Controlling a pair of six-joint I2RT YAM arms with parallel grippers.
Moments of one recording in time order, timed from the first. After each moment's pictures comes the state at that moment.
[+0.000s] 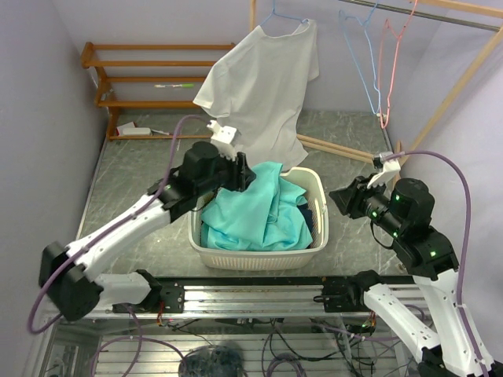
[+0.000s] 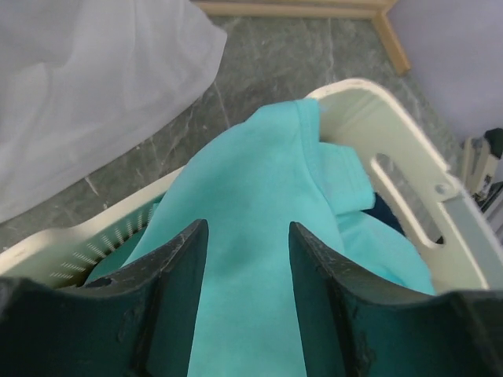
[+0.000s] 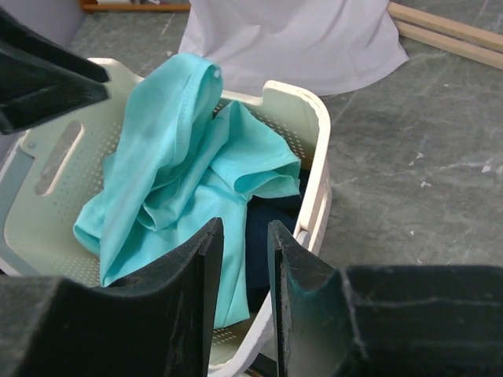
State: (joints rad) left arm -0.74 1.18 1.05 -0.20 0.03 -0.34; right arm 0.34 0.62 1.02 -0.72 -0.16 0.27
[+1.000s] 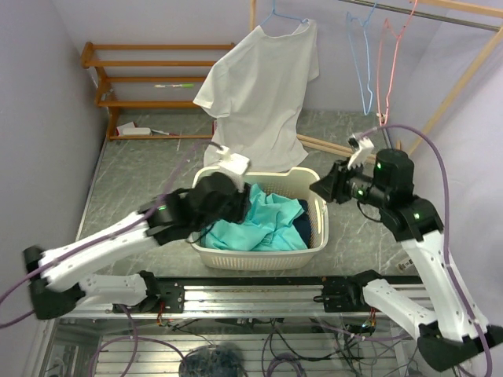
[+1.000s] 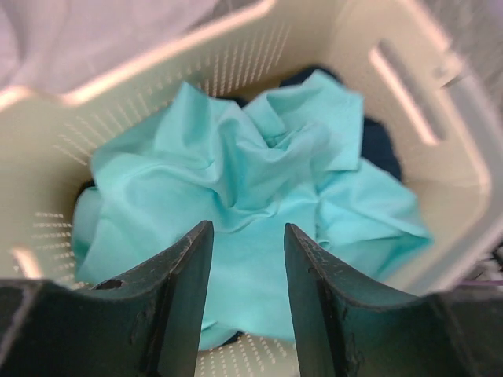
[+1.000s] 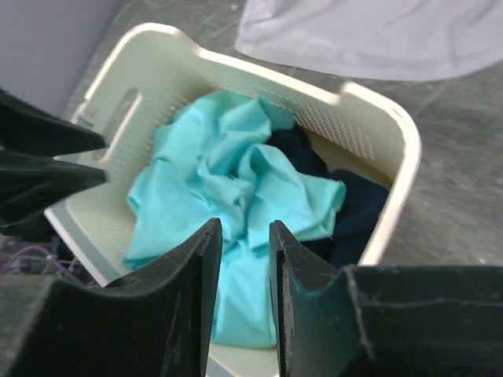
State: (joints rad) left arm -1.10 1.20 1.17 -0.62 -0.35 -0.42; right arm 0.34 0.82 1.10 -0.73 -0.35 0.26
